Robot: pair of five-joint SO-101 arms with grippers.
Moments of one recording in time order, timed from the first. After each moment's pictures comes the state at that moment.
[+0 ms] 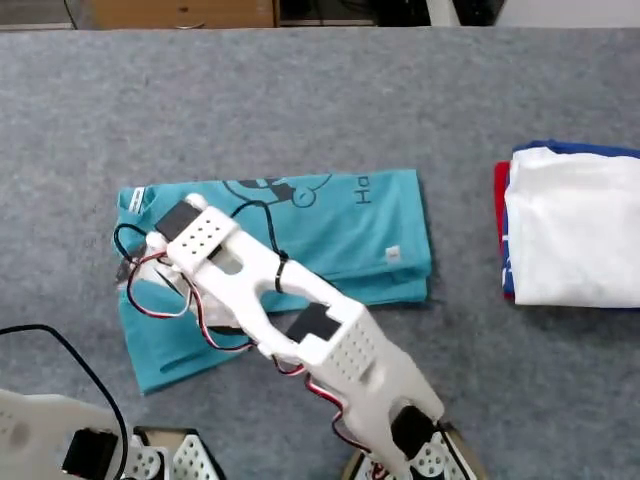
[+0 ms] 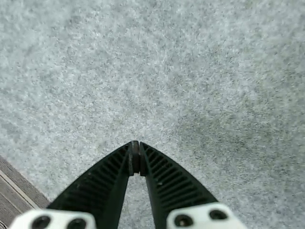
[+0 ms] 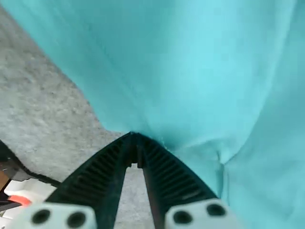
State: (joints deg) left arm -80.7 16.2 -9.9 74.0 -39.0; right arm -54.4 42.9 -24.9 101.1 25.1
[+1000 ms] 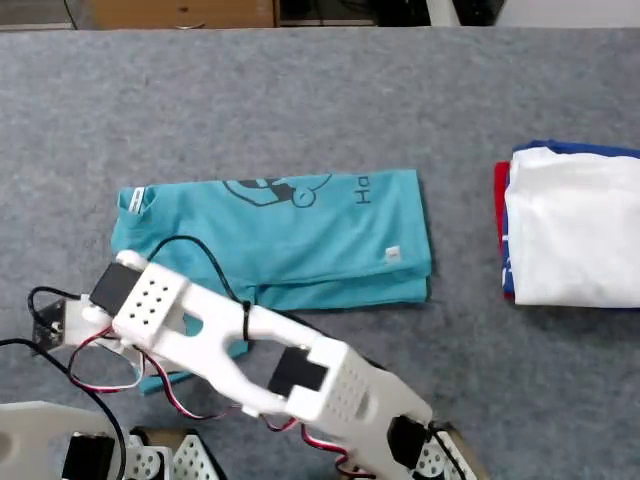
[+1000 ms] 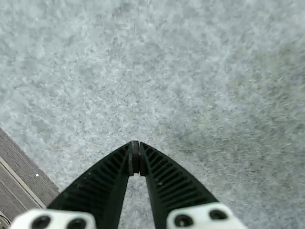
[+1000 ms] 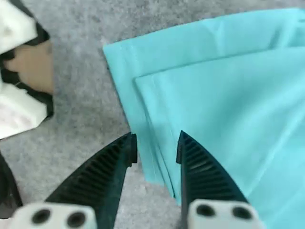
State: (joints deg) left arm -88.4 23.5 -13.5 68.5 -44.2; right arm -69.7 39.5 -28.9 94.2 24.5
